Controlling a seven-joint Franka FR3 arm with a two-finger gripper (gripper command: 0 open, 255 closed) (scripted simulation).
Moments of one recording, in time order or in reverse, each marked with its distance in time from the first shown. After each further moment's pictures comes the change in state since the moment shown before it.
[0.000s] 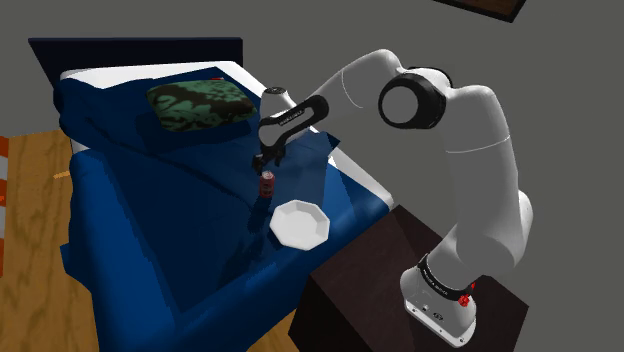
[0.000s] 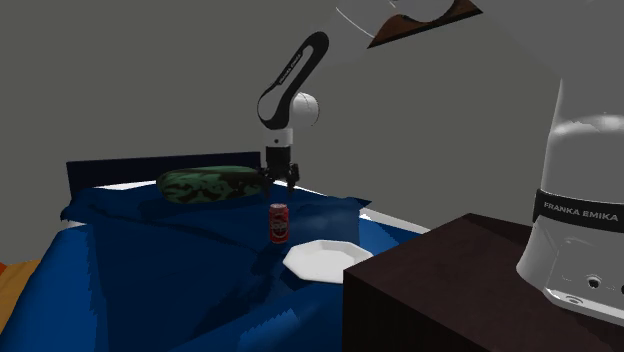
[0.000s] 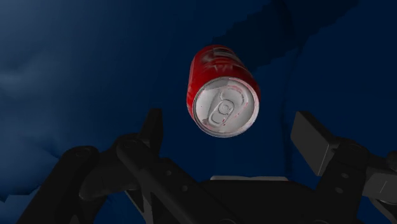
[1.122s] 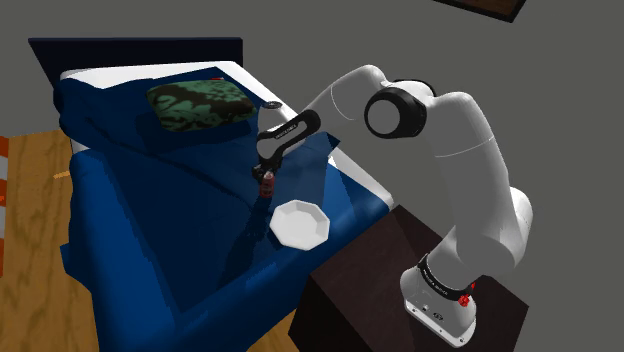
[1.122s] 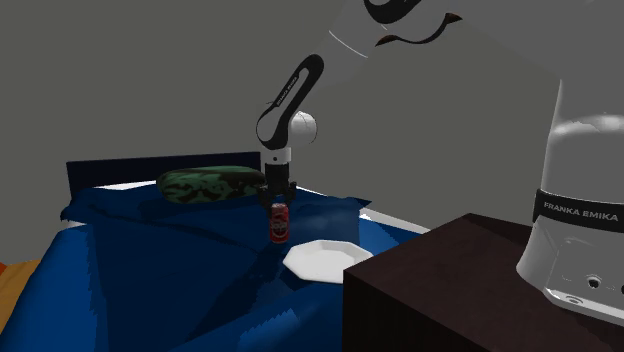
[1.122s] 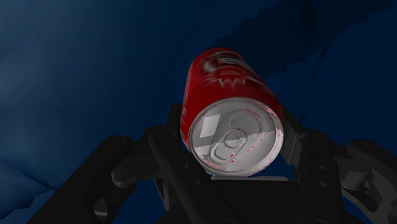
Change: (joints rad) arm 0.009 0.121 -0.008 0.068 -0.007 0.051 0.006
